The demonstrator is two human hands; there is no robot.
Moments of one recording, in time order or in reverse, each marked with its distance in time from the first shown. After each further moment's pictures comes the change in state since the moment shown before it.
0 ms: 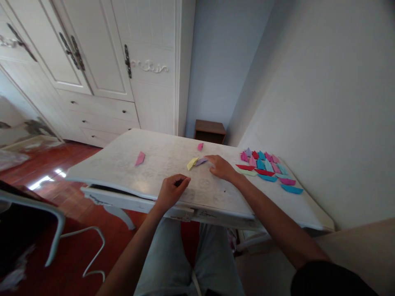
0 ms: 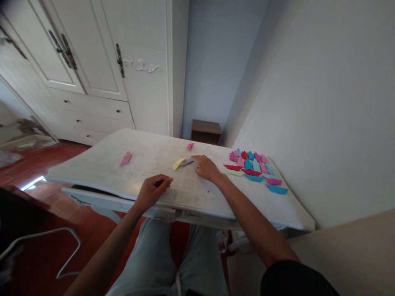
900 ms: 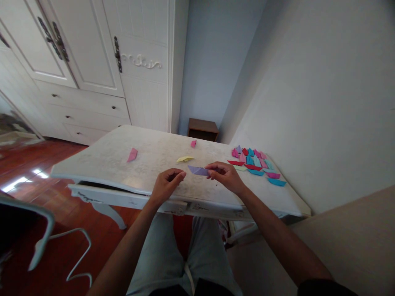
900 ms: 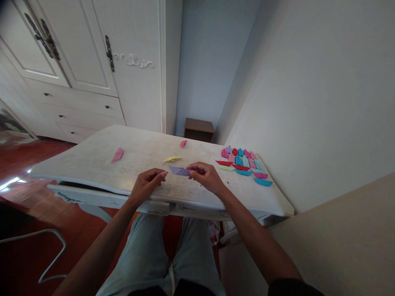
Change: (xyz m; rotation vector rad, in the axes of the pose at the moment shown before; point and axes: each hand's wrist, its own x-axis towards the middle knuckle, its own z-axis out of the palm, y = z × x) left_hand -0.006 0.014 0.000 -0.188 0.008 -0.033; right_hand -0.075 -0.049 -0.033 0.912 0.207 0.145
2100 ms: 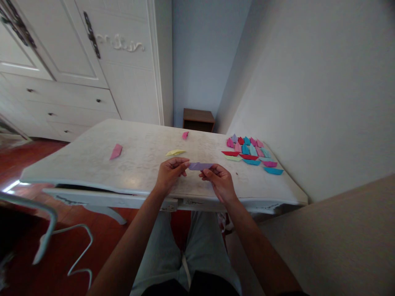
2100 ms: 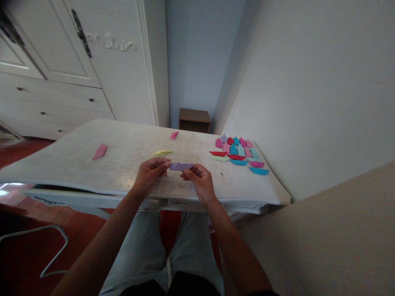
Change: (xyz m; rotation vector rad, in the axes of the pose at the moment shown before) left_hand 0.029 -0.002 0.056 -0.350 0.008 -0.165; right_hand -0.033 0.029 0.032 0.610 0.418 0.217
